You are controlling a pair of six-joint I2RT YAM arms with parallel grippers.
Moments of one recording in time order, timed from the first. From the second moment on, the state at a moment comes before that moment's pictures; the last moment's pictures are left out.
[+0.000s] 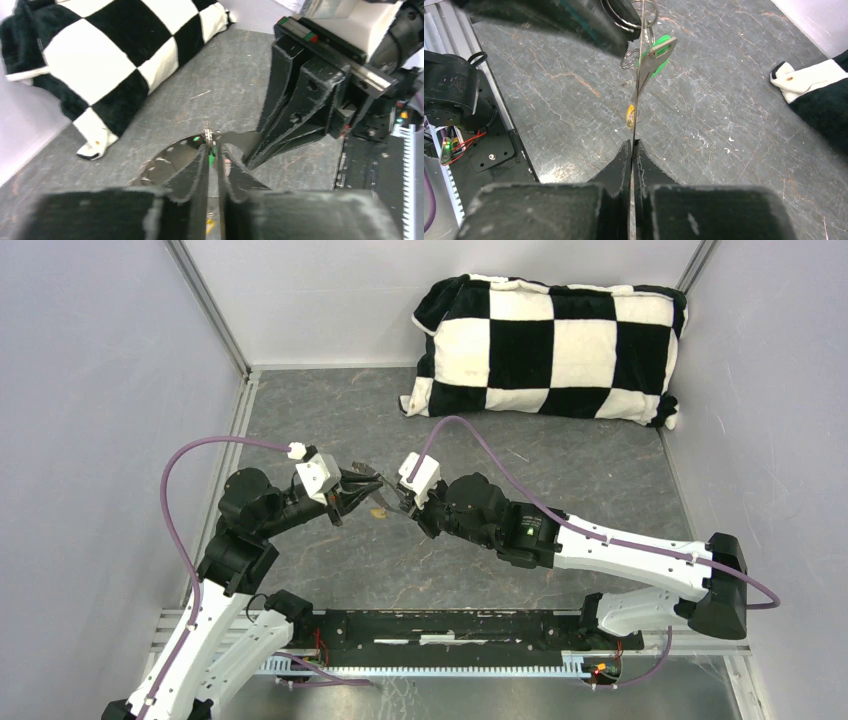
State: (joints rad) left arm -0.42 0.62 0.83 -0.23 0.65 0.16; right arm 1.22 1.28 1.10 -0.13 0.20 -0.03
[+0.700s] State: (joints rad) left arm -0.43 0.76 0.97 -0.52 0.51 0.25; right arm 0.95 1.23 0.86 -0.21 -0.14 0.08
